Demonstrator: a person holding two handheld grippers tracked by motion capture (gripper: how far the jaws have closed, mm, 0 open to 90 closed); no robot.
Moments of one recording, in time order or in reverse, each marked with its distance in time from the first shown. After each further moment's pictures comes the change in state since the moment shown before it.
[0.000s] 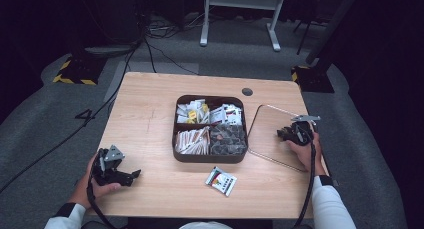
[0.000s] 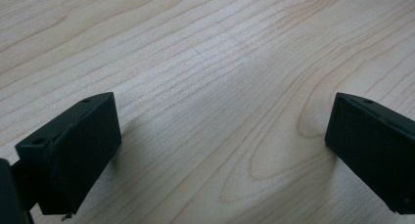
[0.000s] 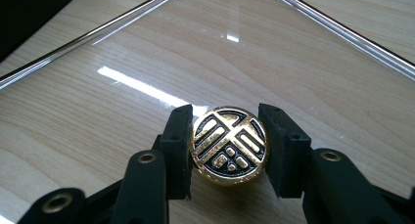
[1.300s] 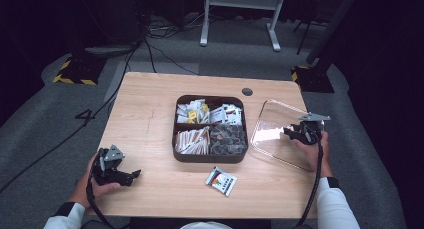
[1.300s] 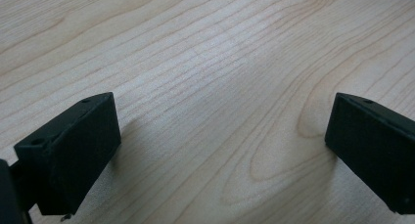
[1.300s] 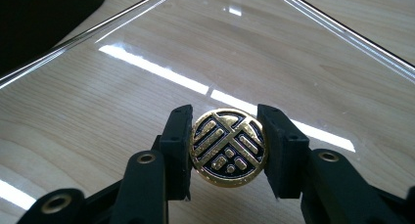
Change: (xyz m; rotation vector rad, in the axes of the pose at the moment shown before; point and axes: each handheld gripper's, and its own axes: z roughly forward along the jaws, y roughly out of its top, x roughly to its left) left arm 0.001 0.000 0.000 0.002 -0.012 0.006; right arm -0.007 0.004 -0.028 -0.058 -0.023 -0.025
